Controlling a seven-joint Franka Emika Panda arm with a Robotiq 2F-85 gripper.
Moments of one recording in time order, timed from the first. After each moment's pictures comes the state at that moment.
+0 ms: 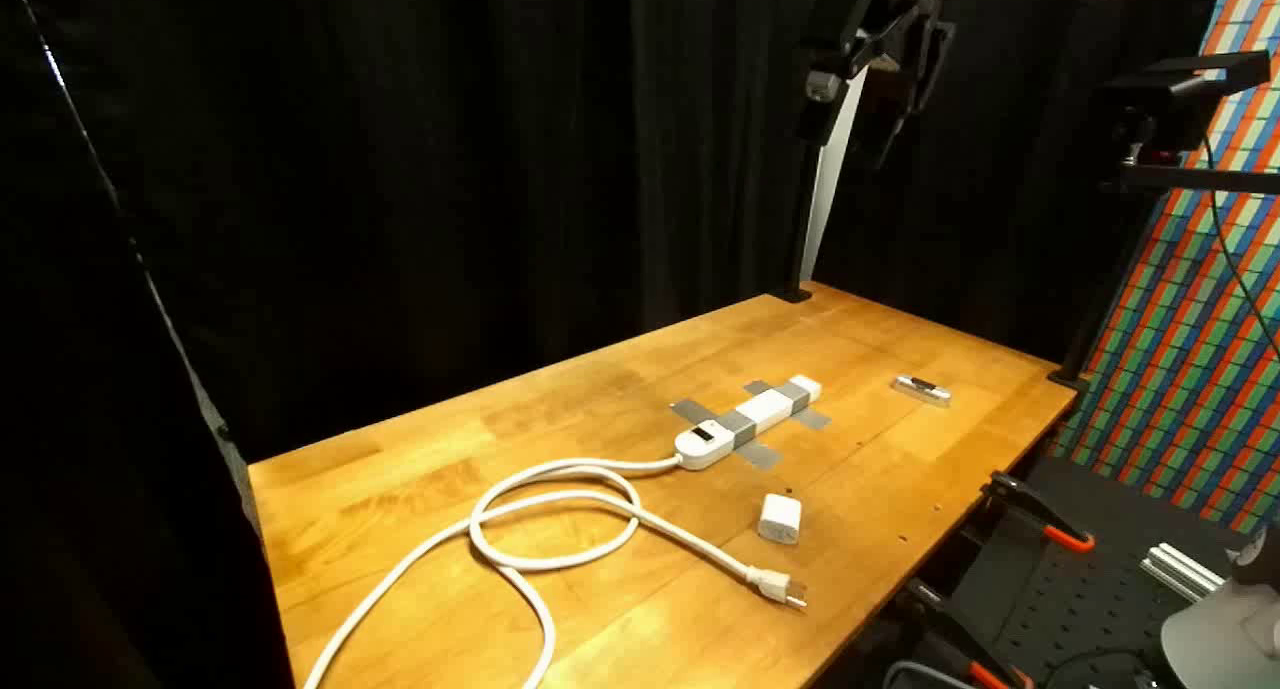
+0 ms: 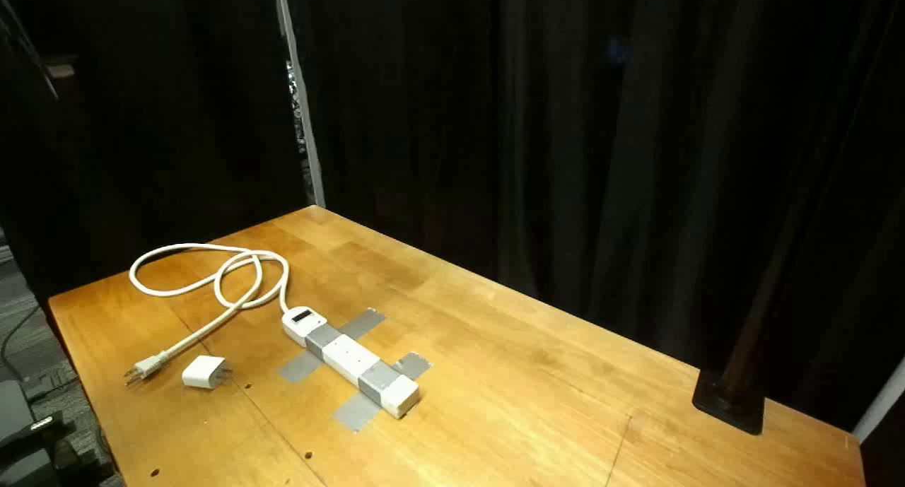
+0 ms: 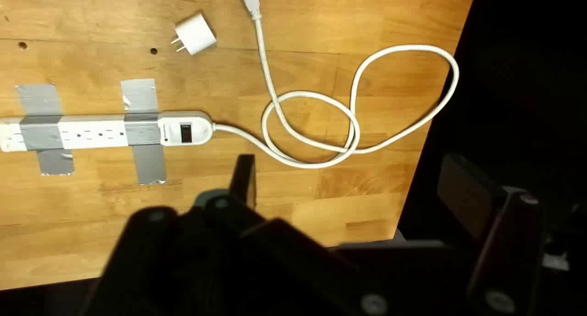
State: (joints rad) arm 0.20 -0.70 0.13 -2.53 0.28 2.00 0.13
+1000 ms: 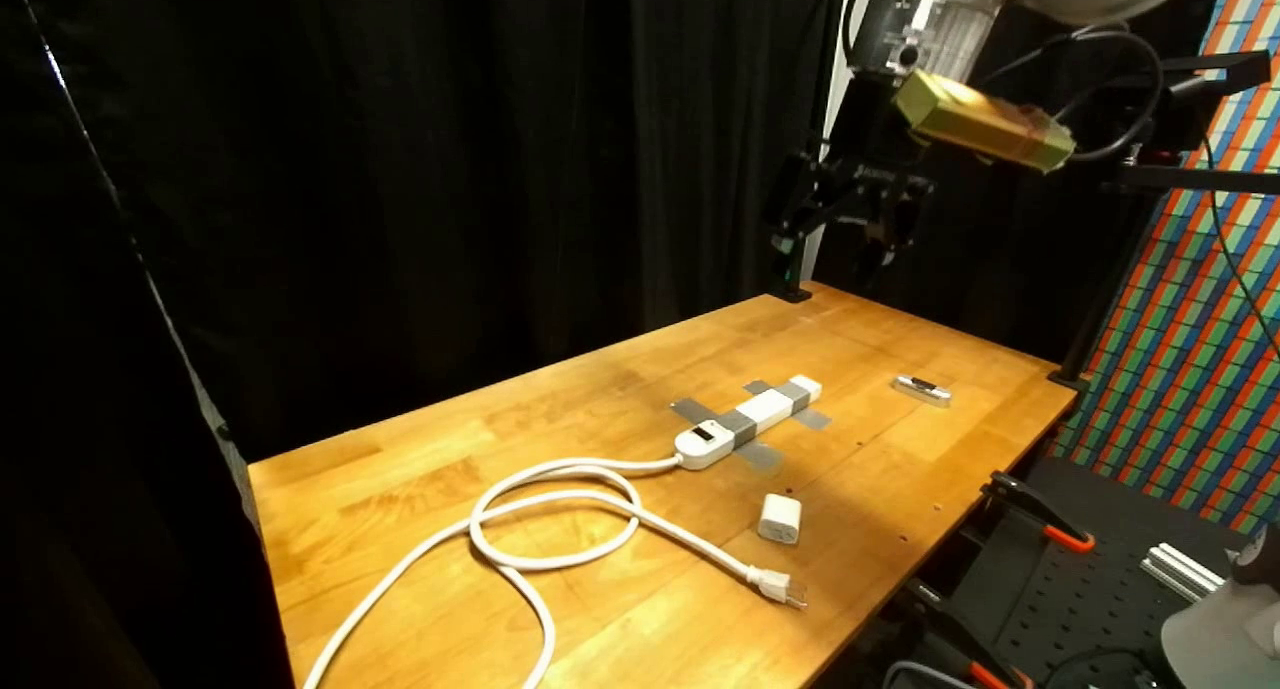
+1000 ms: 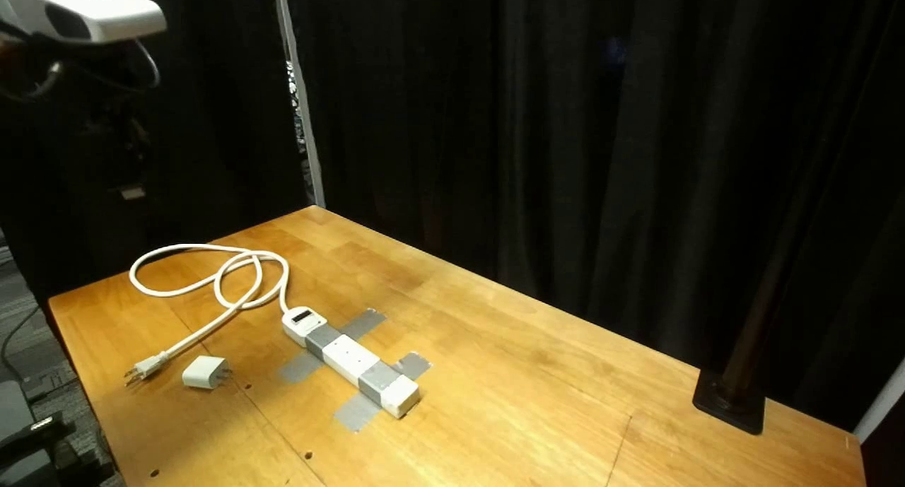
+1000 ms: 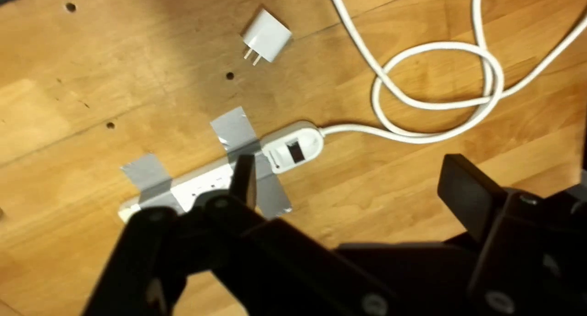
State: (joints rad) arm 0.03 -0.55 0.21 -2.73 0.26 2.33 0.42
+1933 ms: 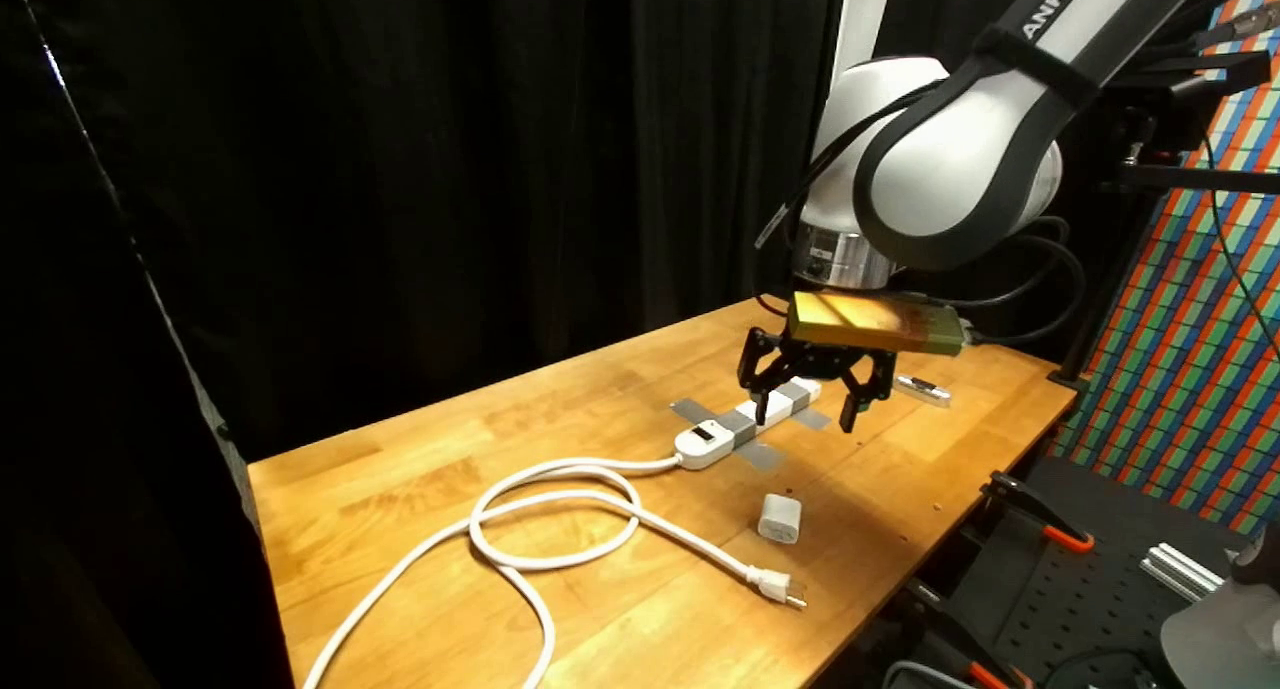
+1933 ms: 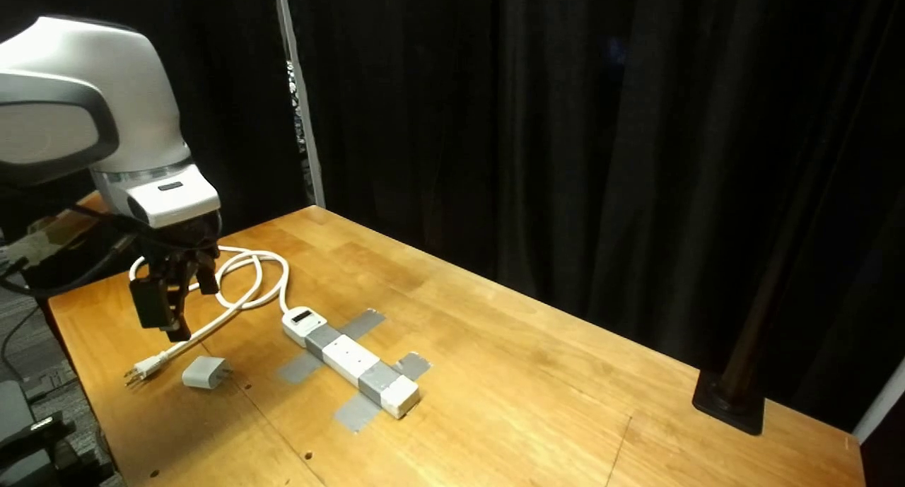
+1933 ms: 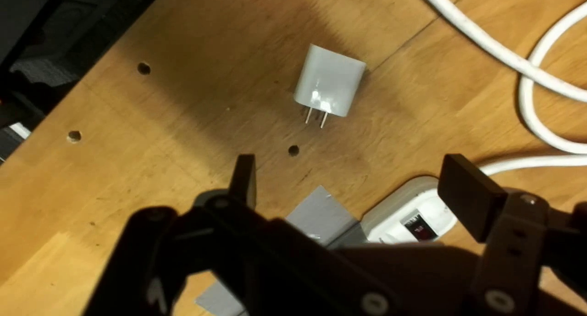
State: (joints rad) arm 0.00 -0.06 0.24 -2.77 0.13 2.72 0.84
